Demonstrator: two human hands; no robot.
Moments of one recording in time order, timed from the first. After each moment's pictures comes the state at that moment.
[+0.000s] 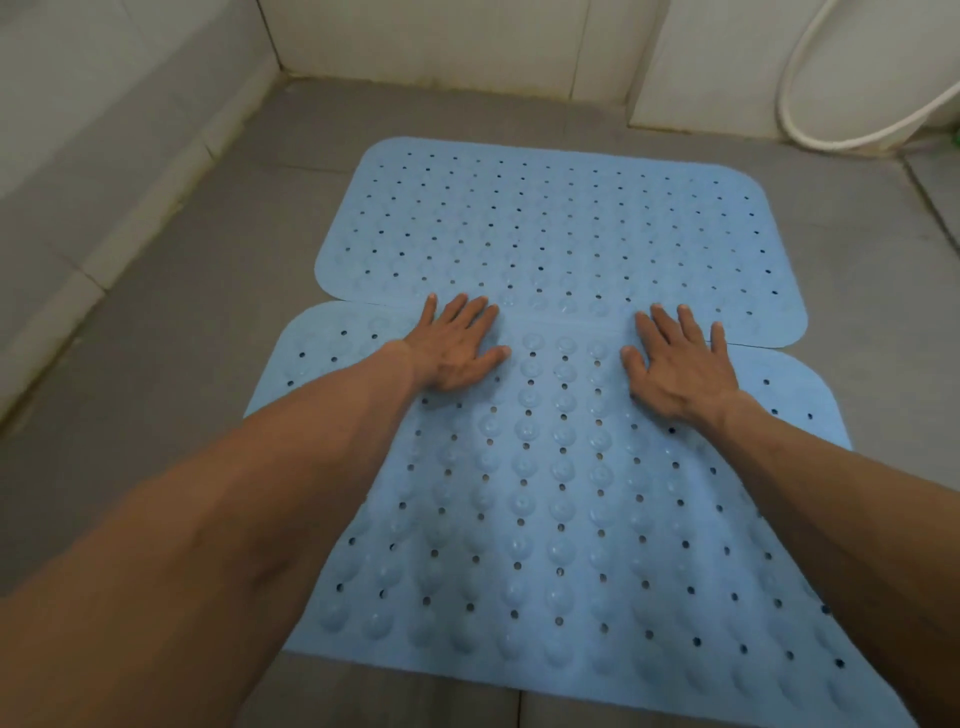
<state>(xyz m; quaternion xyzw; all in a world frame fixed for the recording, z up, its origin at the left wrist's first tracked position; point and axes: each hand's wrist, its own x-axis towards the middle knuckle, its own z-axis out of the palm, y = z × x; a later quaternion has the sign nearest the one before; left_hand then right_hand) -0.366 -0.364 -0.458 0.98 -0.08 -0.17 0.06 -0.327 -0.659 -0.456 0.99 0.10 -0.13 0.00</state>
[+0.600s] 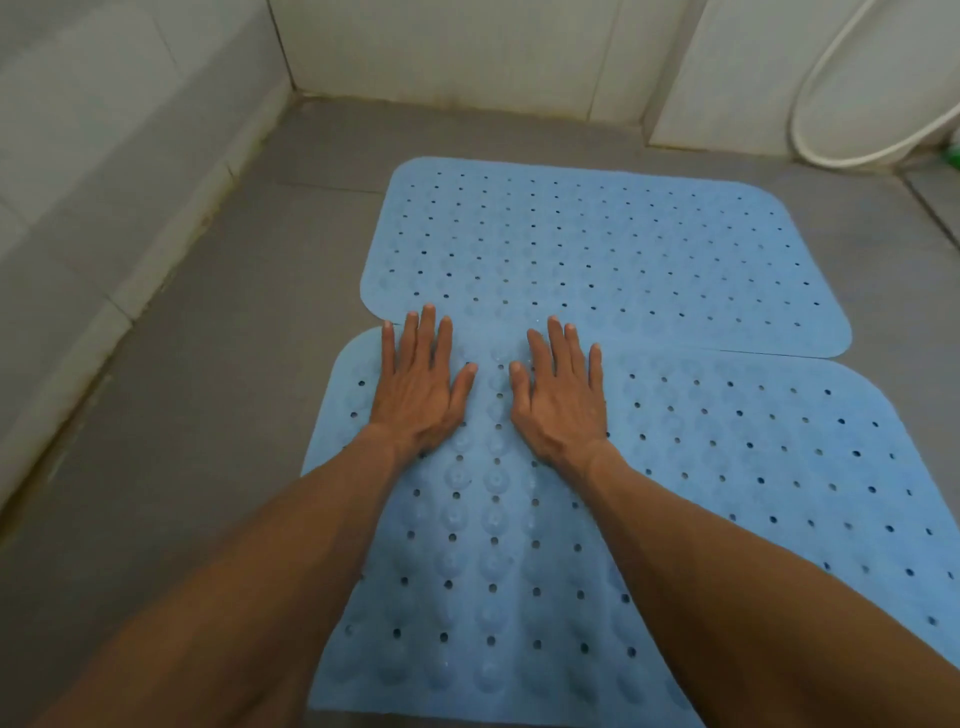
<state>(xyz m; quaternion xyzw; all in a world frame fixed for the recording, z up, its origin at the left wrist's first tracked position) -0.412 -0.270 -0.500 1.00 0.02 0.04 0.07 -0.394 -0.452 -0.487 0.98 0.11 -0.01 -0.14</state>
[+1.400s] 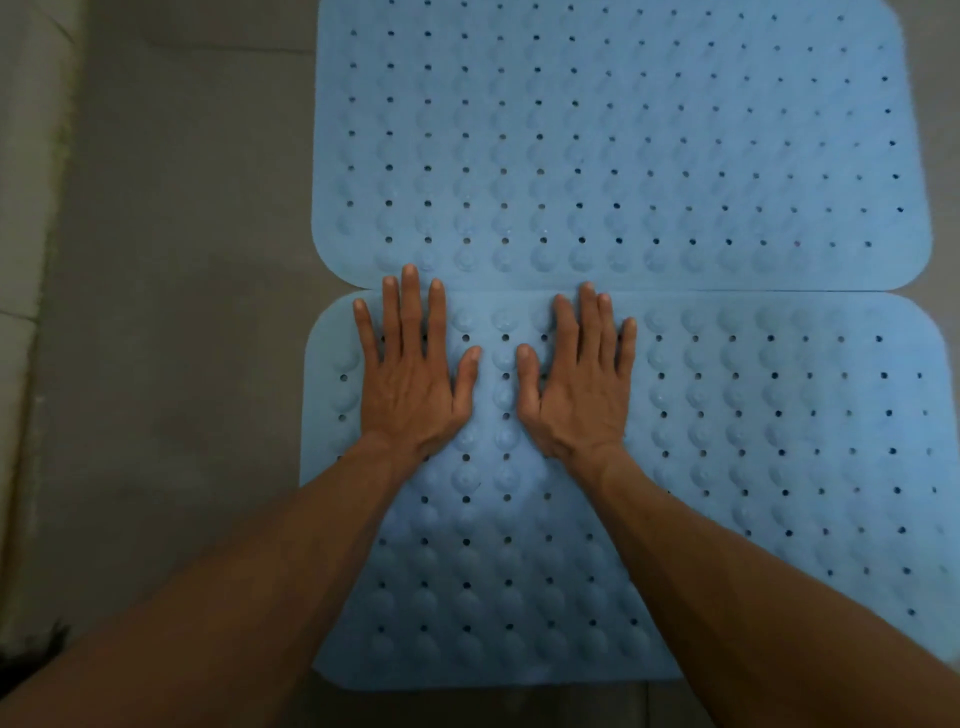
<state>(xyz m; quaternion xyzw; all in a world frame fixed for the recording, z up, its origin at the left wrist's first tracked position) -0.401 -0.273 -0.490 1.00 0.01 -0.03 0.07 -0.389 -0.445 -0.490 0.99 0.02 -0.01 -0.11</state>
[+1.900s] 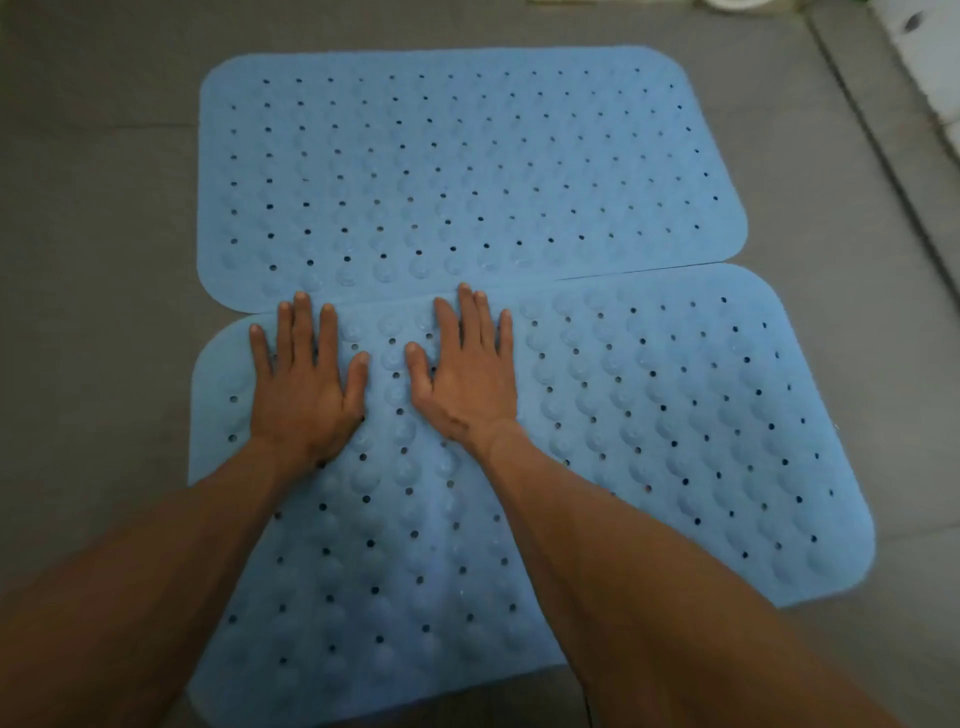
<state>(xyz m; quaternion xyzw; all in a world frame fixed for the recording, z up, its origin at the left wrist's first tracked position) -0.405 -0.272 -0.505 1.00 0.00 -0.04 0.06 -0.390 -0.451 -0.494 0.98 0.03 -0.04 -0.17</state>
